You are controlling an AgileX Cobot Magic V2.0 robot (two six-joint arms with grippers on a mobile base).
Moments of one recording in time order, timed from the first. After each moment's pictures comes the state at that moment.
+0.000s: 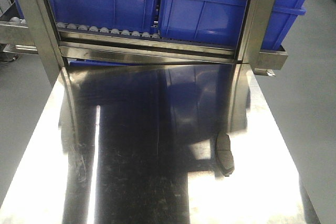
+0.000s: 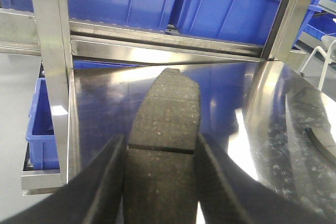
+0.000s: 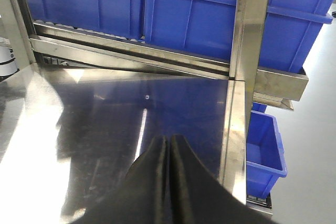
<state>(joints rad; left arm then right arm) -0.29 0.23 -0.40 0.07 0.51 -0.19 0.28 0.20 -0.29 -0.08 0.36 0.09</state>
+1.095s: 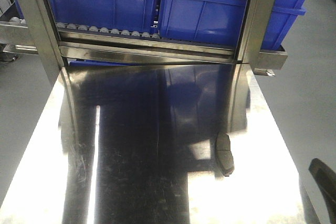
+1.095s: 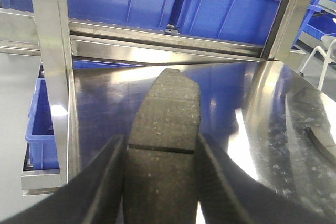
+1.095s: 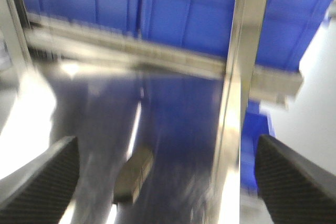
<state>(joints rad) -0.29 0.23 -0.40 0.07 0.51 -0.19 0.28 0.28 -0.31 -0.10 0.35 0.09</state>
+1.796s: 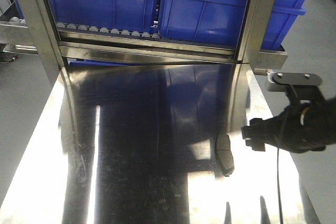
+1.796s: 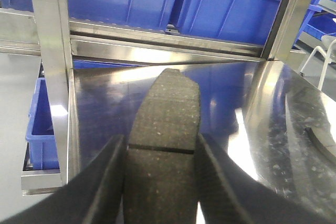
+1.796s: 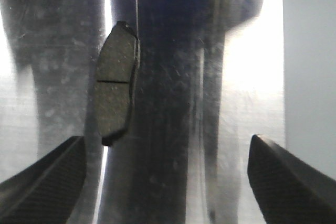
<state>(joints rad) -0.29 0.23 -0.40 0.07 0.51 -0.19 0.28 1.35 -0.86 -0.04 0.68 0.28</state>
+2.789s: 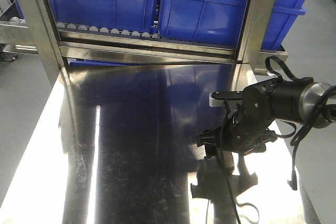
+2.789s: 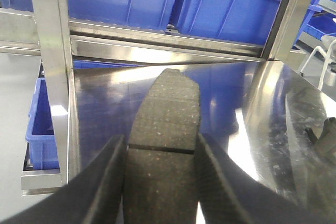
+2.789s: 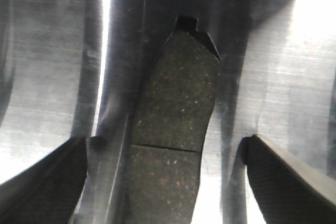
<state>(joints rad) -0.29 0.23 -0.40 0.07 0.51 -0.19 0.38 1.83 -1.08 0.01 0.67 0.27</state>
